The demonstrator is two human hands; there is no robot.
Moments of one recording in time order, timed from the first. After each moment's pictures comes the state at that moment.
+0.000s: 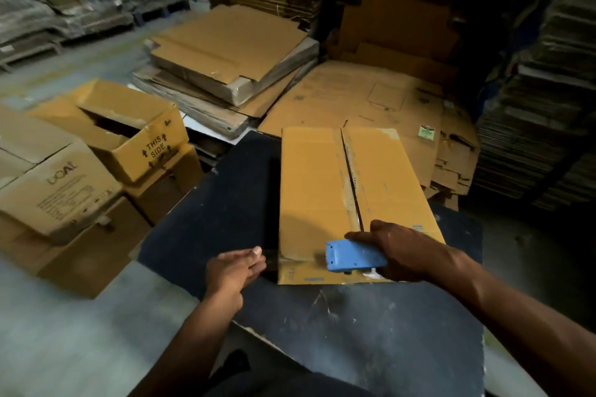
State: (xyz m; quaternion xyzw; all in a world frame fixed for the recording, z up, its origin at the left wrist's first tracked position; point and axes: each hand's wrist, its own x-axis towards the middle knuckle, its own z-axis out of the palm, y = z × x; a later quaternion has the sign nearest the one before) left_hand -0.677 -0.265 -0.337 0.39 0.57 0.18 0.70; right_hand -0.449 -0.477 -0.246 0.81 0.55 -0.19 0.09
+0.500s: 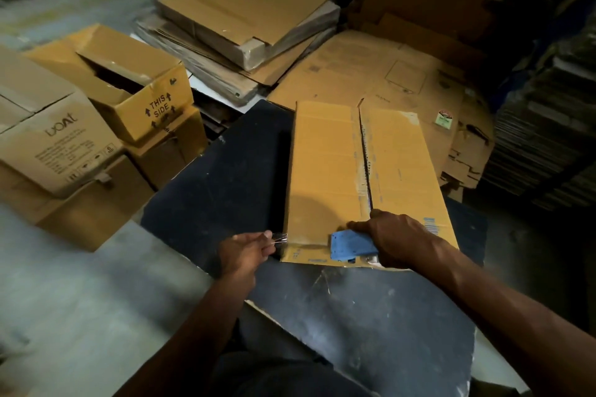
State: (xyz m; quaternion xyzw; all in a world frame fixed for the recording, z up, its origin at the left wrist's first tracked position) left_hand -0.668 -0.266 -0.373 0.38 0.58 0.19 0.69; right_hand -0.459 -0.437 -0.265 0.80 0.53 -0.18 0.20
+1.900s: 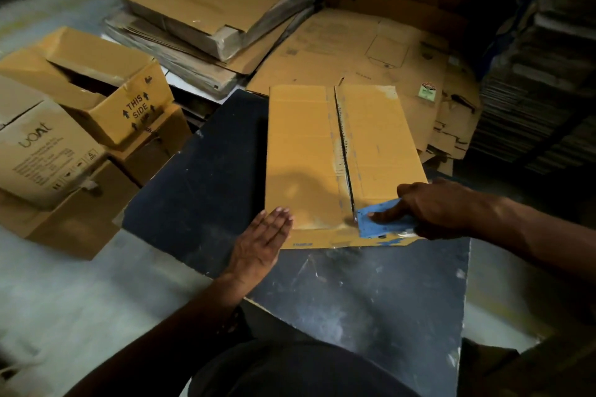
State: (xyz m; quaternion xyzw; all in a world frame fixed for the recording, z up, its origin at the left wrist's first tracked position) left_hand -0.651 -0.278 -0.459 0.96 0.02 0.28 0.02; right_hand -0.399 -0.505 -0.207 0.74 0.57 -0.22 0.26
